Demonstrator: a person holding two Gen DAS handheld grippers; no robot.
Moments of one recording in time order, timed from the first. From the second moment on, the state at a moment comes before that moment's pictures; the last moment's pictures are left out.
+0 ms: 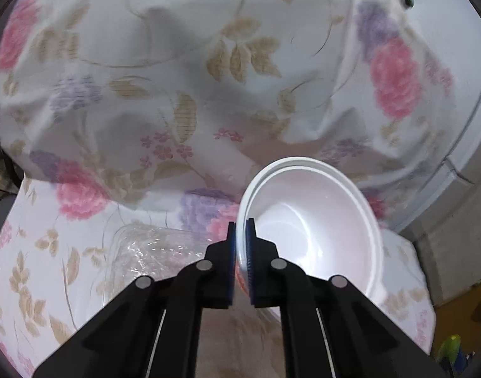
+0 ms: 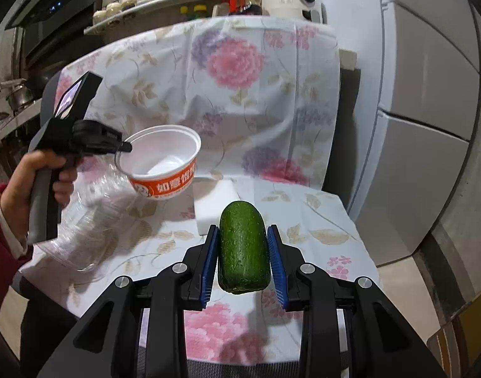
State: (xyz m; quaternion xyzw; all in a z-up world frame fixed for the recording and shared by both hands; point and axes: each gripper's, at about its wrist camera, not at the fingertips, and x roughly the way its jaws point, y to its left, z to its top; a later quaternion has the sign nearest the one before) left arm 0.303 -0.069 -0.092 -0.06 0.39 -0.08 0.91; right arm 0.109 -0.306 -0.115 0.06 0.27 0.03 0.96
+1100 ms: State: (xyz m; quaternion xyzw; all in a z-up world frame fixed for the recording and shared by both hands) left arm 0.047 -0.230 -0.154 0.05 0.42 -0.34 0.84; right arm -0.082 -0.396 -0.137 0.12 0.28 -0.14 0.94
